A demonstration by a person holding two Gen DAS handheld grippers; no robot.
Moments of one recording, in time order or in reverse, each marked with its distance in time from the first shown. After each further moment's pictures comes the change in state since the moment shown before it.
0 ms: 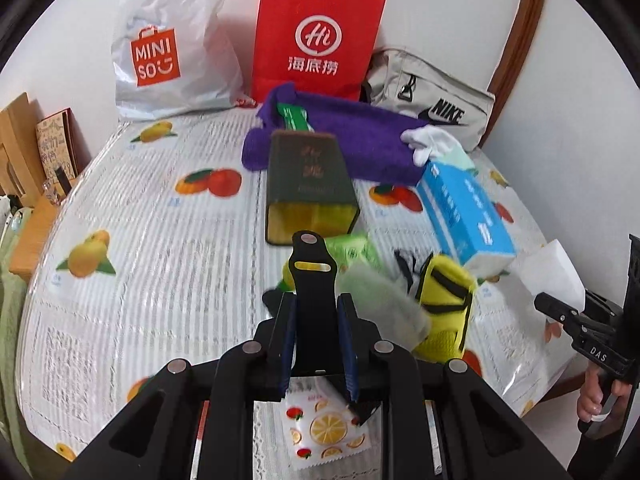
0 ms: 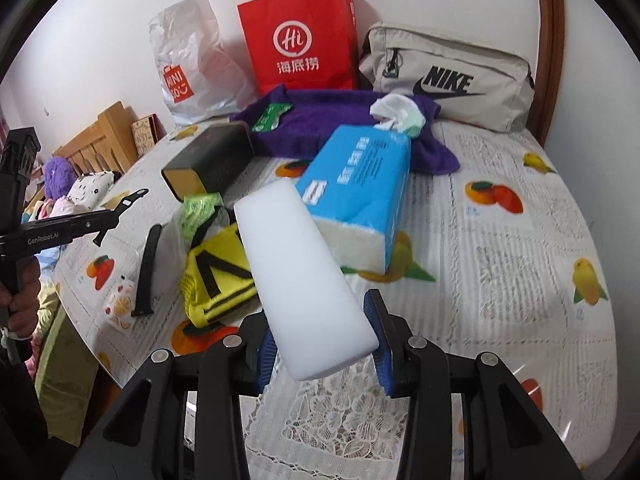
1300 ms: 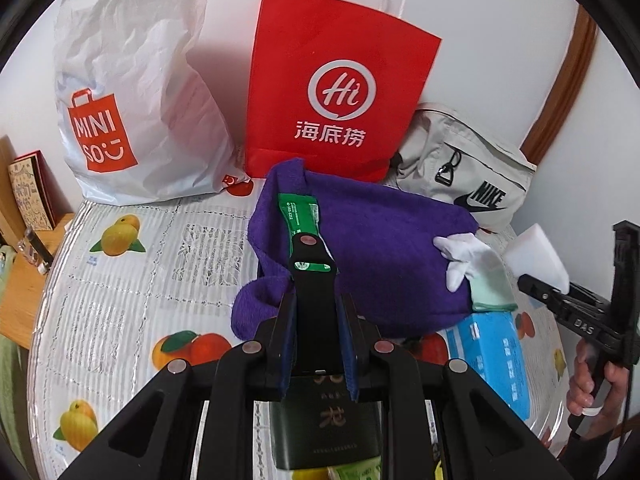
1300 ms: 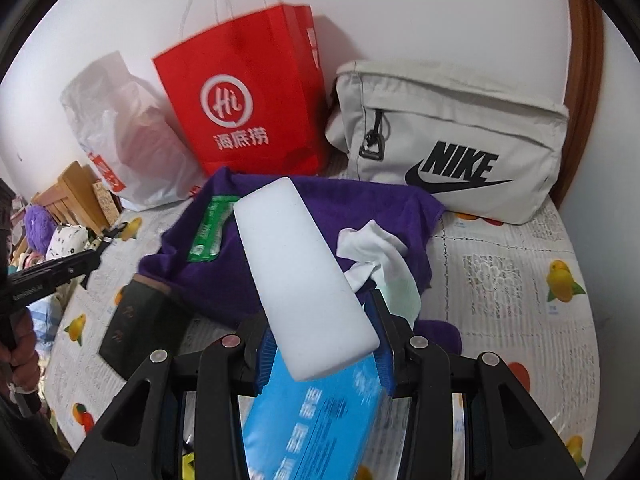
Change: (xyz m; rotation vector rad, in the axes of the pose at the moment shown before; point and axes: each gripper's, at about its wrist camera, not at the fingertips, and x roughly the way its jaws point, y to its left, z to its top) left arm 0.083 0.021 0.174 -0.054 -0.024 -0.009; right arm 0.114 -0.057 0.198 0.076 0.016 -0.022
